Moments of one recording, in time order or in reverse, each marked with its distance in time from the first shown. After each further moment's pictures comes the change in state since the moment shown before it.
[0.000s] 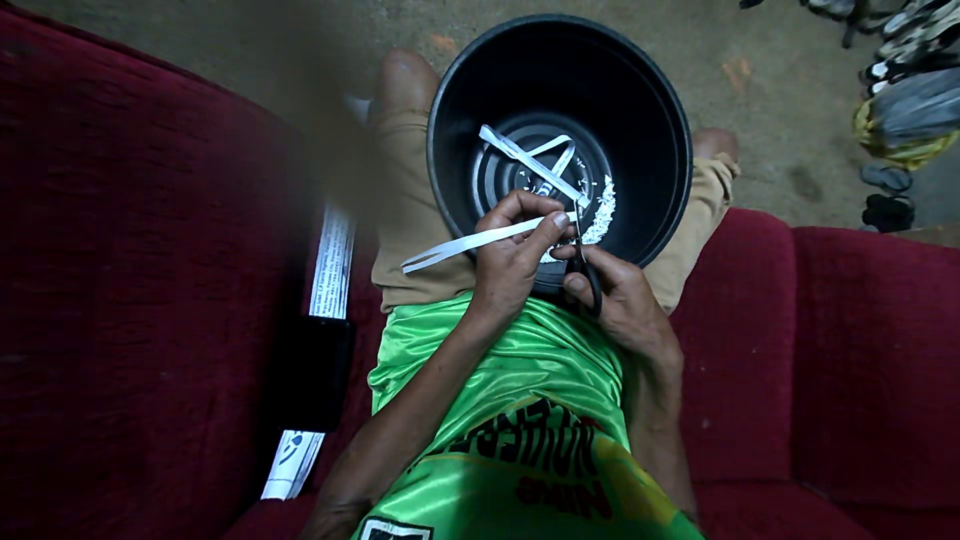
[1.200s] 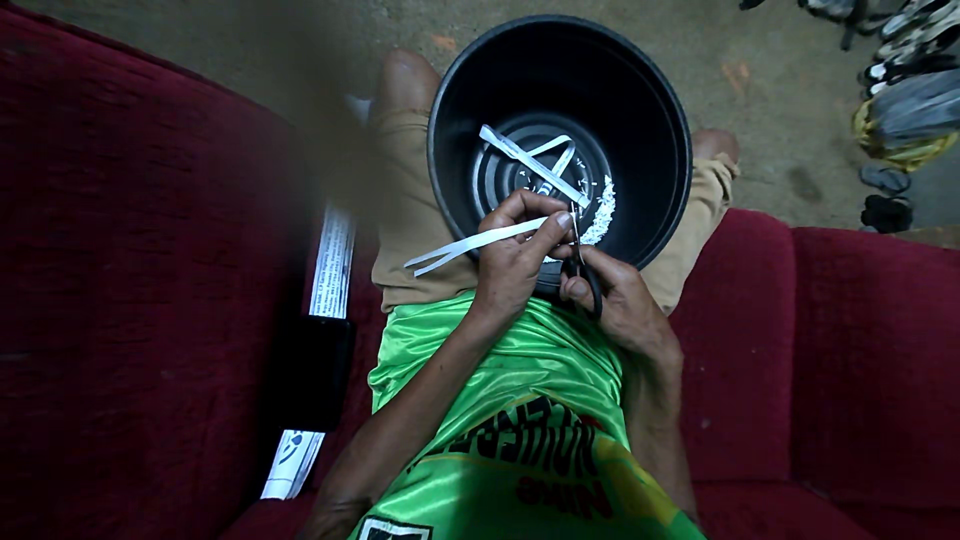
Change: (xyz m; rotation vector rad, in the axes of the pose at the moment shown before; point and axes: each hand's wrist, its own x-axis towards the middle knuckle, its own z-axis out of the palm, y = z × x) left_hand 0.006 -0.004 0.000 -0.041 -0.008 0.017; right_hand 0.002 0.000 0.000 -0.025 -0.047 -0.018
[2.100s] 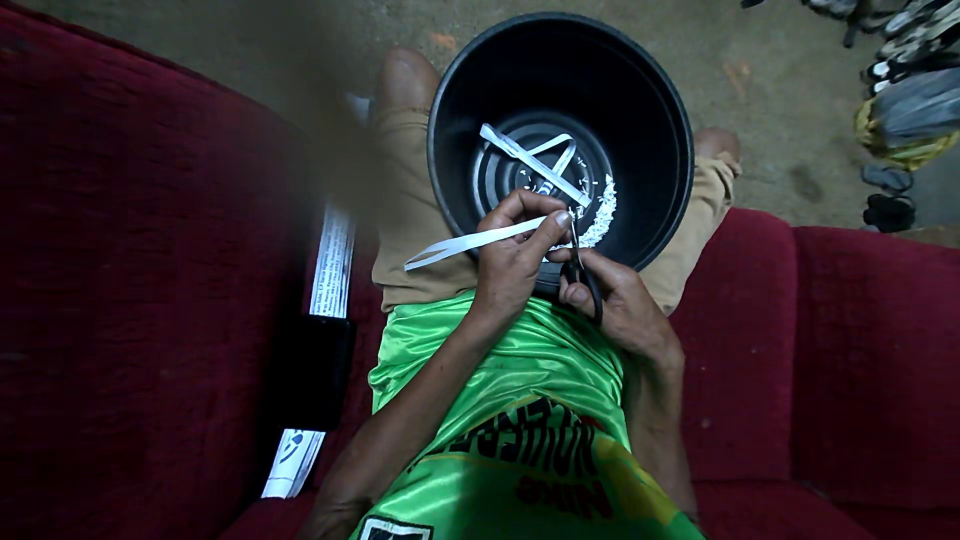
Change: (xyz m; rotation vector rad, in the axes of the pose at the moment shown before) left_hand -0.004 0.002 0.000 0.033 0.006 -0.002; right_hand -0.002 0.001 0.000 0.010 -0.030 0.004
